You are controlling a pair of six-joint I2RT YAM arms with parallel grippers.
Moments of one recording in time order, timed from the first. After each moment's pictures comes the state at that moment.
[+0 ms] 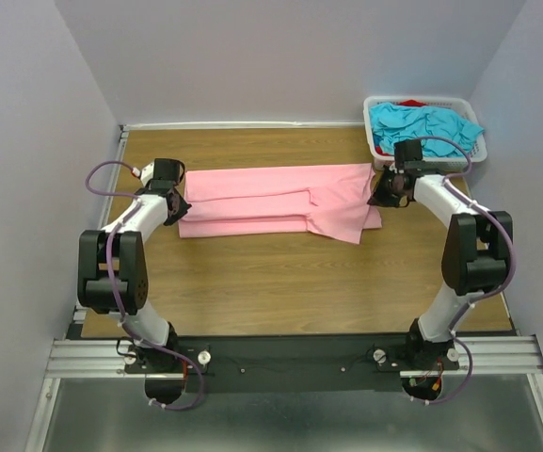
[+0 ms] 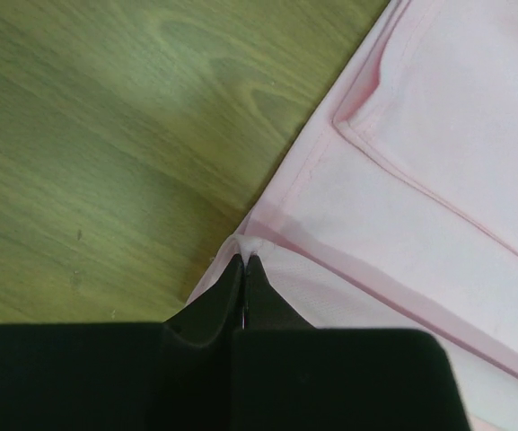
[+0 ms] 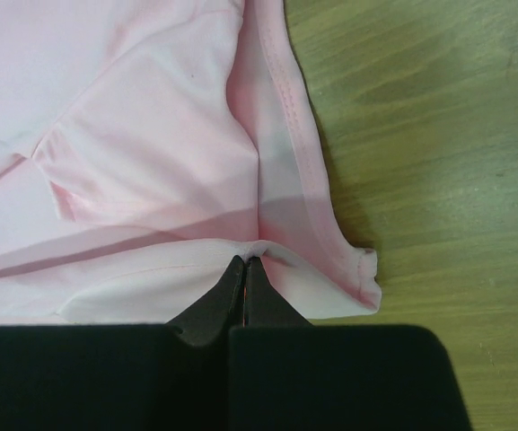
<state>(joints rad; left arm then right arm) -0.04 1.62 1.04 -0.39 -0.23 -0.68 0.07 1.76 1.23 -0.45 -0.11 0.49</state>
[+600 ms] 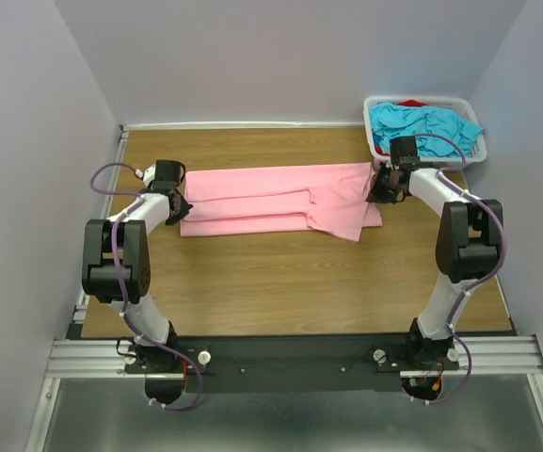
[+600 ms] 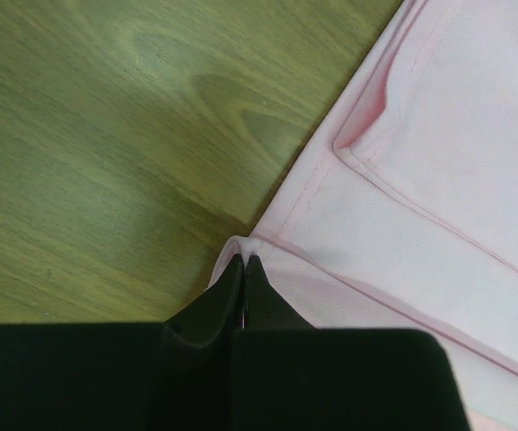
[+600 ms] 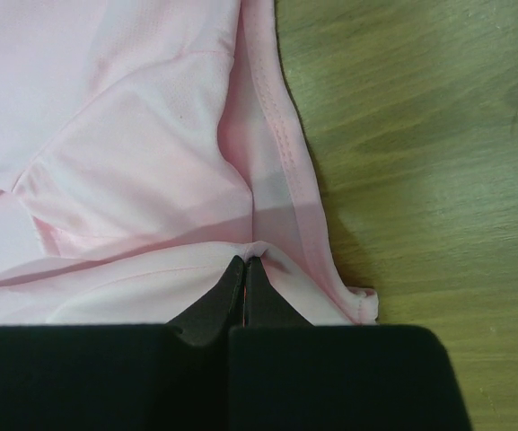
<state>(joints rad) -0.02 1.72 1.04 -0.31 -0.20 -0.67 0.07 1.88 1.32 -0.46 -0.09 0.47</state>
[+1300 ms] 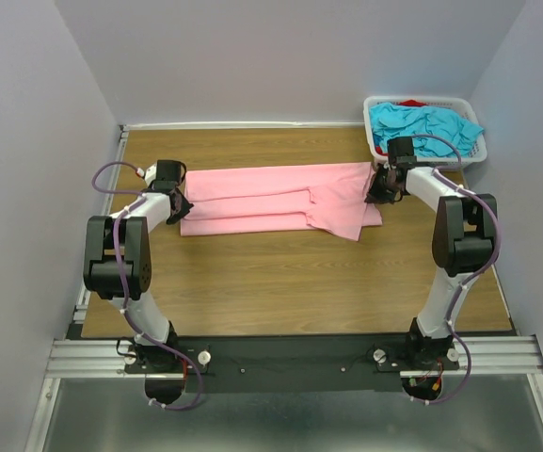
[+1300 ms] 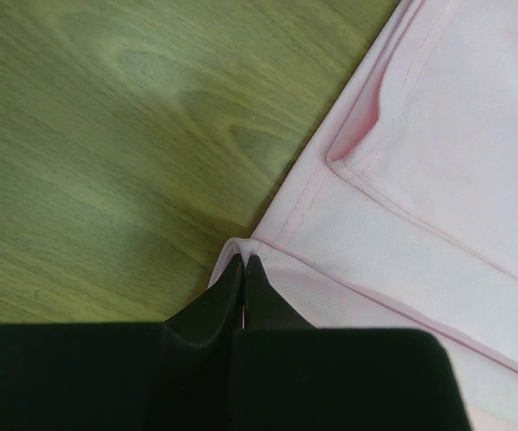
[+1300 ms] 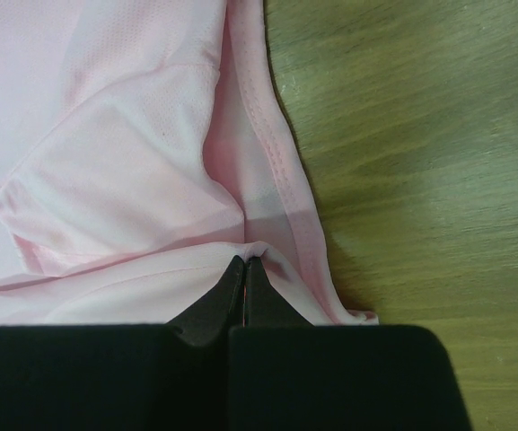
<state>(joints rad) -0.02 1.75 1.05 -0.27 -0.20 -0.66 0.07 1.94 1.36 -0.45 -0.09 0.47</state>
